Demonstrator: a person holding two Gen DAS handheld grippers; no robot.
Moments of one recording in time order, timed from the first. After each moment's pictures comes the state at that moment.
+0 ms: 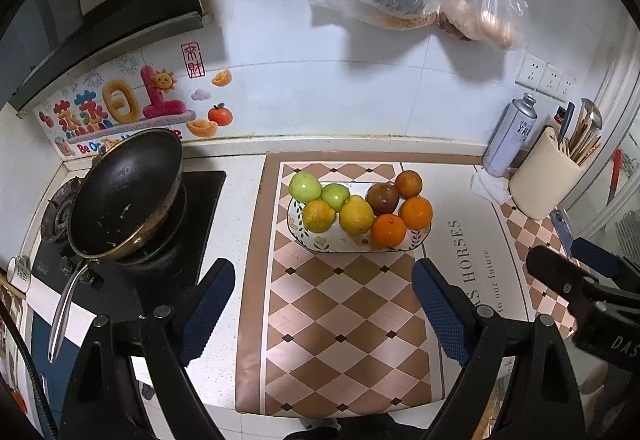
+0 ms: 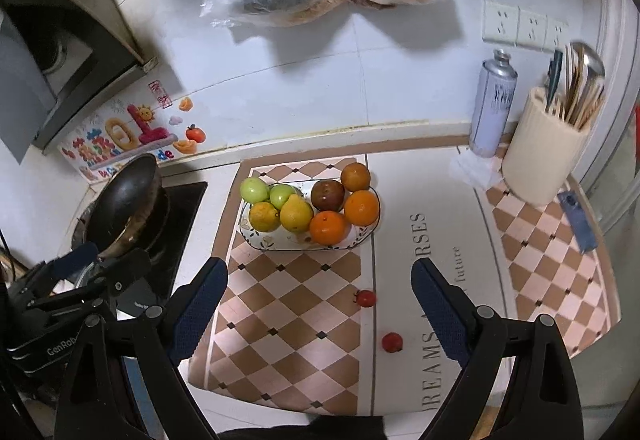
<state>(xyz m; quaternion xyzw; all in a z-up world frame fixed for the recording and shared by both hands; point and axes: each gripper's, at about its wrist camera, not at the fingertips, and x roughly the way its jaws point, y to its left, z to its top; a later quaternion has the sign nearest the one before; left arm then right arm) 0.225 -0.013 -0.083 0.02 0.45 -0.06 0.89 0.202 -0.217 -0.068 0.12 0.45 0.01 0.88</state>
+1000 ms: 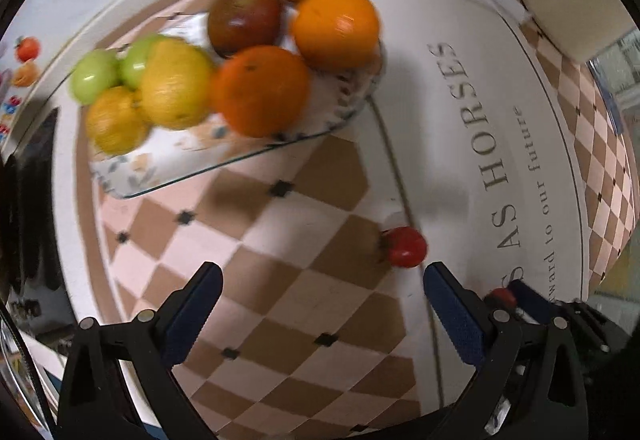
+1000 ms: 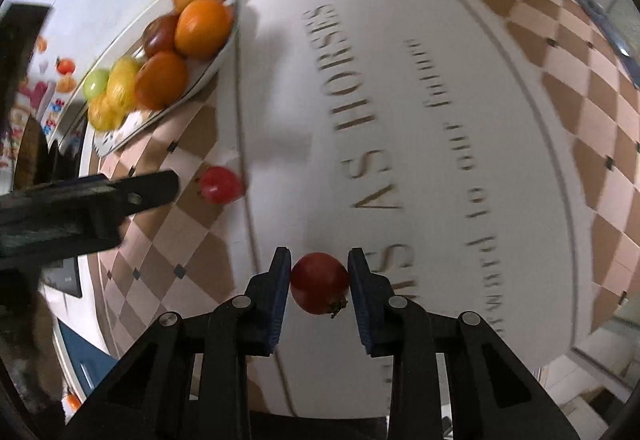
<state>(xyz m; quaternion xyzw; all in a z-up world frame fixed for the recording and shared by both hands) 0.318 -0.178 -0.316 0.14 0.68 -0.15 0.71 0.215 -0.315 -0.331 0.21 0.63 -0.04 0.75</state>
